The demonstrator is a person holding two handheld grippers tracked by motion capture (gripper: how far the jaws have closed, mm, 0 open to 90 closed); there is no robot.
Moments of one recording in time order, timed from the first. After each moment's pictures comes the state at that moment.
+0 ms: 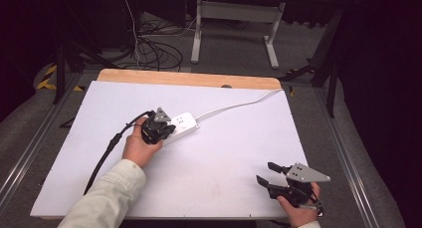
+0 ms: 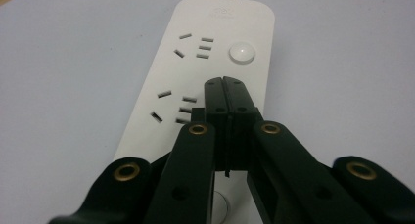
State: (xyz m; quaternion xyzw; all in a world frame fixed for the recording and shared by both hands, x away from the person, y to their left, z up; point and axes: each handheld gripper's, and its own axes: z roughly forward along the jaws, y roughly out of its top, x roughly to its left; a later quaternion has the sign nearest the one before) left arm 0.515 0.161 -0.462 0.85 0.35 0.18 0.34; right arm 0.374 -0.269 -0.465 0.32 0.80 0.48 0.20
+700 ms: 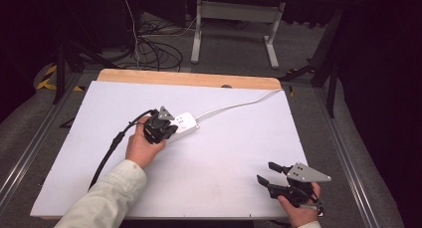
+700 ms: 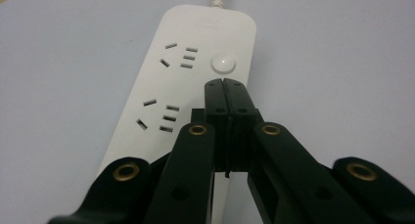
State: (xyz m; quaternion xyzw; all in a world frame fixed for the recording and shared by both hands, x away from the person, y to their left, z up) left arm 0.511 0.151 -0.450 0.86 0.36 0.17 0.33; right arm 0.374 -0.271 -0.465 0.32 0.79 0.48 0.20
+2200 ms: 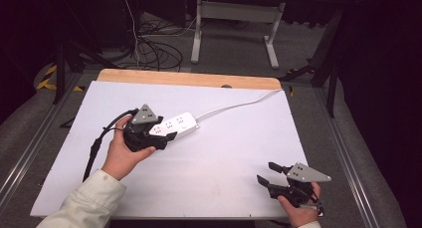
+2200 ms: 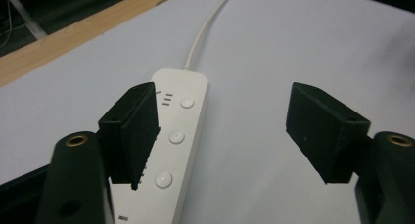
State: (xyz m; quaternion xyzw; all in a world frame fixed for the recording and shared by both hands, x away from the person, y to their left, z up) left arm 0.450 0.179 -0.386 0.82 0.33 0.19 0.43; right arm 0.374 -0.271 -0.465 0.32 0.79 0.48 0.20
